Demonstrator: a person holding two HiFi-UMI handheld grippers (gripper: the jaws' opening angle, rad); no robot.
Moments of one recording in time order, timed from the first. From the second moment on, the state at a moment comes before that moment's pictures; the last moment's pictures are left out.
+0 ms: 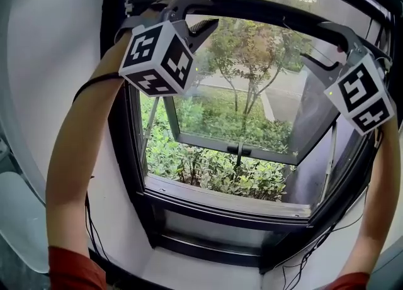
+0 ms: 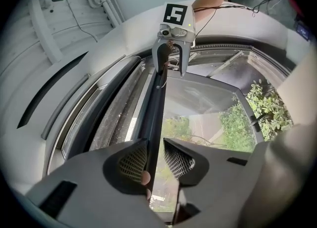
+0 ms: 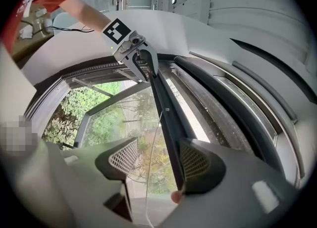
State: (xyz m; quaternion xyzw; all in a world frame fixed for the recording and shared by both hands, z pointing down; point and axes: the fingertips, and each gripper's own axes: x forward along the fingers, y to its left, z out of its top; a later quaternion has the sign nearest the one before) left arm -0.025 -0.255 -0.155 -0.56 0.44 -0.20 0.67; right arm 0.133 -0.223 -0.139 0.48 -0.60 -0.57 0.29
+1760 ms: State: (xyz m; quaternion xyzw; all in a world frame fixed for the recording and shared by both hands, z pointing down) left arm -0.025 -0.241 0.068 -0.65 0.41 -0.23 0.59; right arm 0.135 -0.212 0.081 0.46 -0.63 -0.52 0.35
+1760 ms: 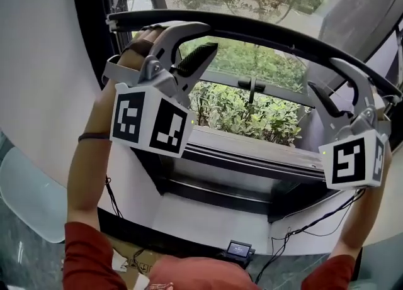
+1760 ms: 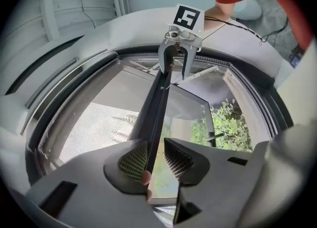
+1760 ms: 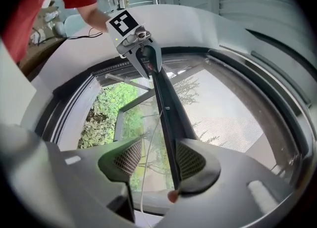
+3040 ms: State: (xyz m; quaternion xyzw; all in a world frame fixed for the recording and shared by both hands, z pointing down) left arm -0.024 -0.236 0.222 -0.74 0.39 -0.27 0.48; right arm 0.137 -0.204 0.235 0.43 -0.72 -0.41 0.36
